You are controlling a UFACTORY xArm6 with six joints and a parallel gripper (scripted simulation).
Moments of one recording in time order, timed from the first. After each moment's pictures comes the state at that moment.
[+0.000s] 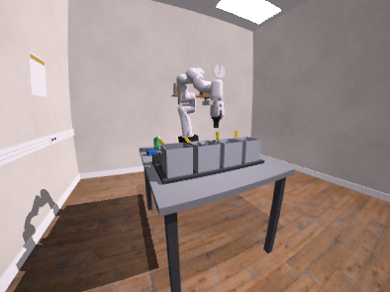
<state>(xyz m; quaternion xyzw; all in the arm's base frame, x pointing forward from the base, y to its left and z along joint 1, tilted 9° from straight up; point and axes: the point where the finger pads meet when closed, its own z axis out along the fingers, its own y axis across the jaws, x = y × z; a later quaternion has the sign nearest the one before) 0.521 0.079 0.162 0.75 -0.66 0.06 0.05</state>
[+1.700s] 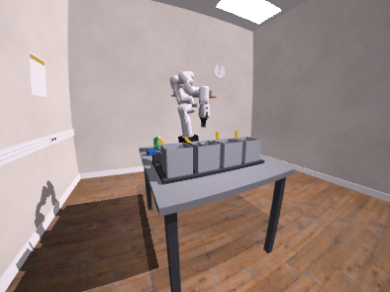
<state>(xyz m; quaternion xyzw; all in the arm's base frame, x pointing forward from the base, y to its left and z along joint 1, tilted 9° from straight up) 0.345 0.055 0.148 0.75 -0.66 0.06 0.05</state>
